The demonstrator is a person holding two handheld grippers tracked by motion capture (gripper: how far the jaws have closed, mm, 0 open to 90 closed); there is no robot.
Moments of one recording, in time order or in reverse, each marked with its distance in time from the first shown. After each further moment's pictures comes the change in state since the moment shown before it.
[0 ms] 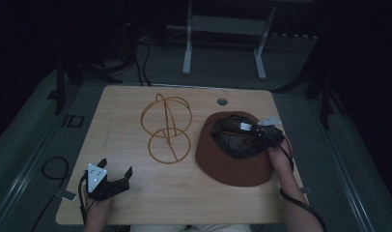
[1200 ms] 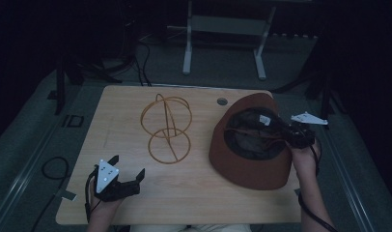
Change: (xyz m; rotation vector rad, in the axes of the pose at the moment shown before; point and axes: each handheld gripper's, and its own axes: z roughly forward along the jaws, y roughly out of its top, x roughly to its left) left arm -0.047 0.062 -0.024 0.029 -0.133 0.092; right arm -0.047 0.005 -0.113 -0.188 0.091 0.225
